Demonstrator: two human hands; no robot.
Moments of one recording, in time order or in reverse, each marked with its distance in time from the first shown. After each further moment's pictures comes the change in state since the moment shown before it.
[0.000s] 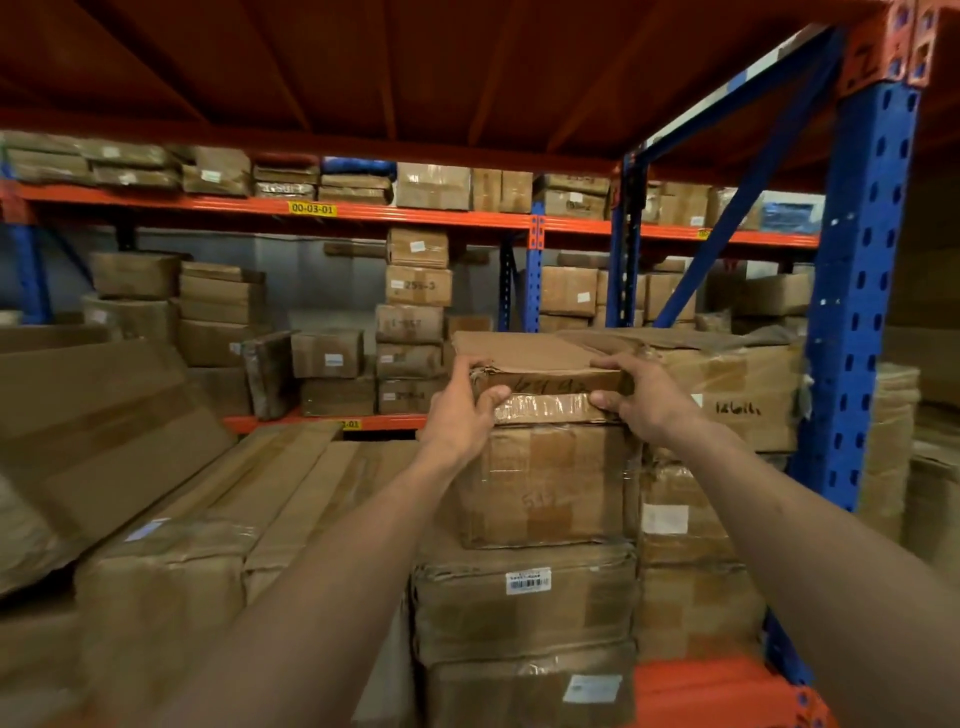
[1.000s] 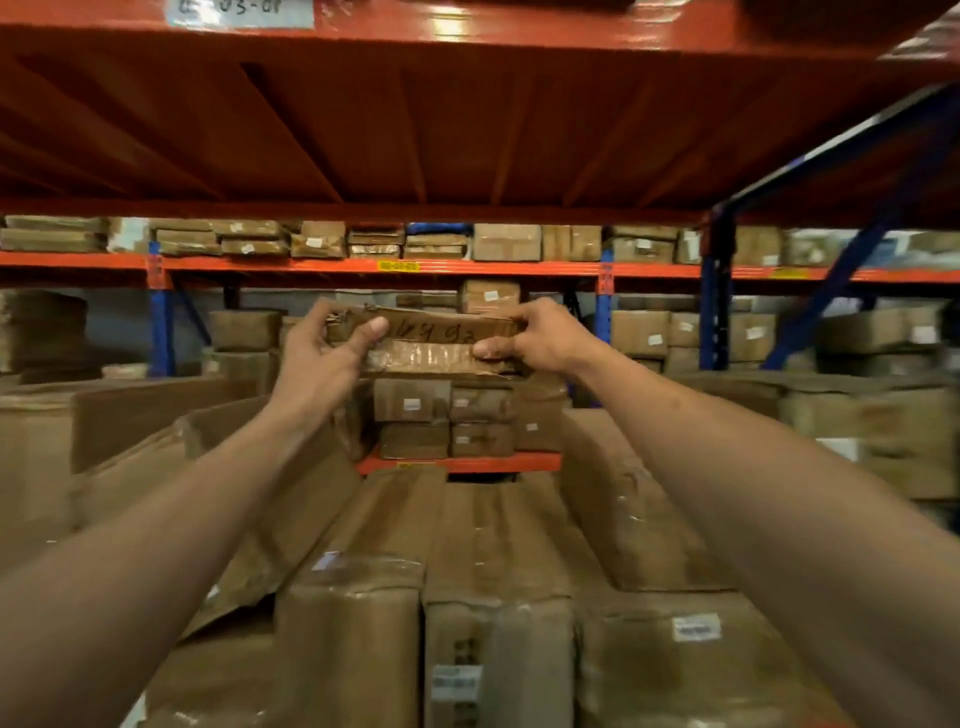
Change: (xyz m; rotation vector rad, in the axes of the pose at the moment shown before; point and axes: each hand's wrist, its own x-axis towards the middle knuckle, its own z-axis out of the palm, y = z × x) left_hand -0.041 -0.007 -0.310 -0.107 0.391 0.221; right_hand 0.007 -0.280 0.099 0.245 -0.238 -0.402
